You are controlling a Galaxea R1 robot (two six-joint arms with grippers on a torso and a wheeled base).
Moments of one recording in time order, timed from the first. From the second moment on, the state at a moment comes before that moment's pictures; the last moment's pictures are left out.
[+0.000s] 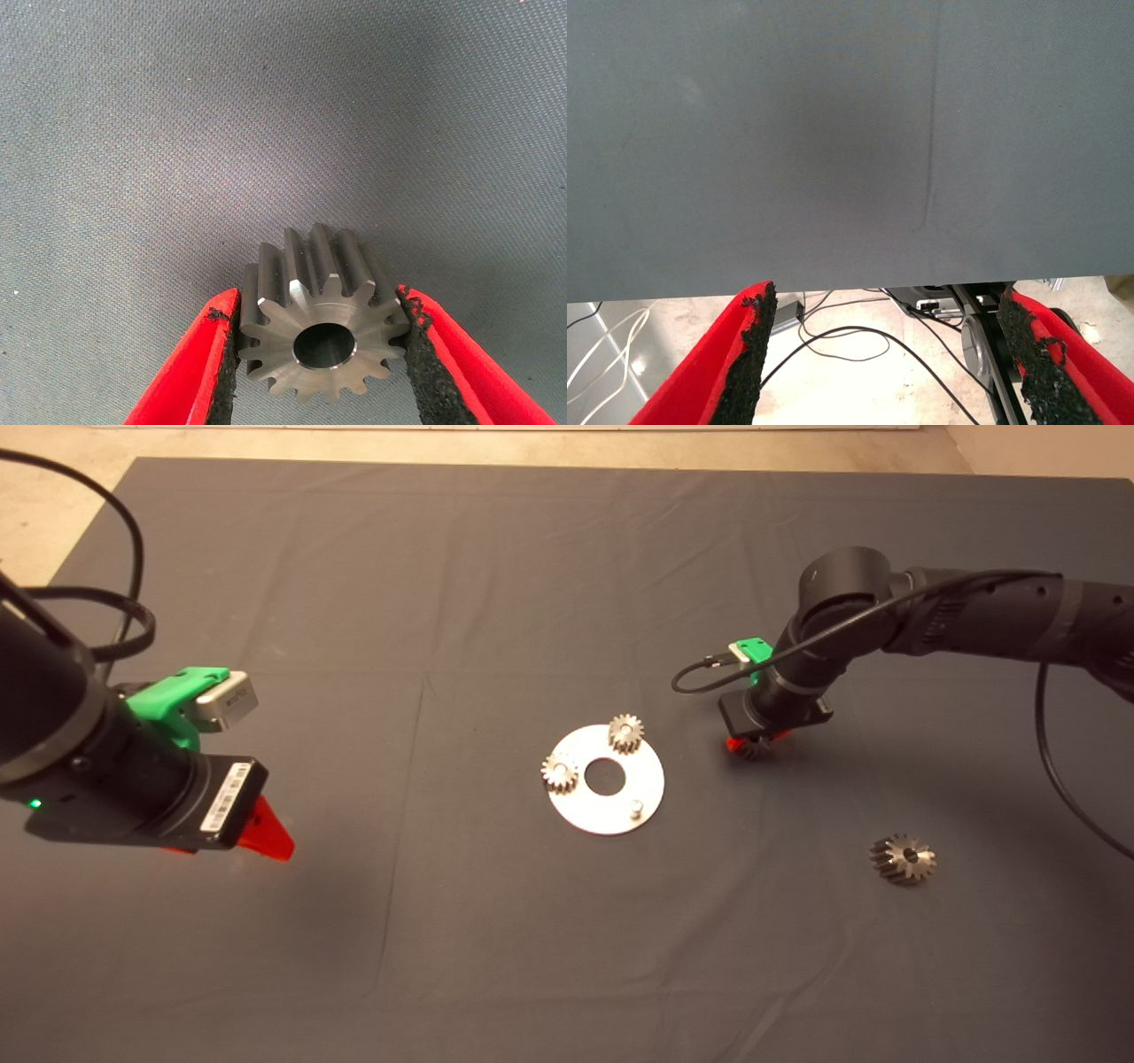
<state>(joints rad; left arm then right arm) -0.72 2.06 -0.59 -0.08 1.52 -1.43 0.31 2.55 -1.30 -0.37 -1.52 1.15</state>
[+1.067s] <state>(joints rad) -0.72 2.06 -0.59 -0.08 1.52 -1.43 0.31 2.56 -1.28 -0.37 -1.51 1.15</state>
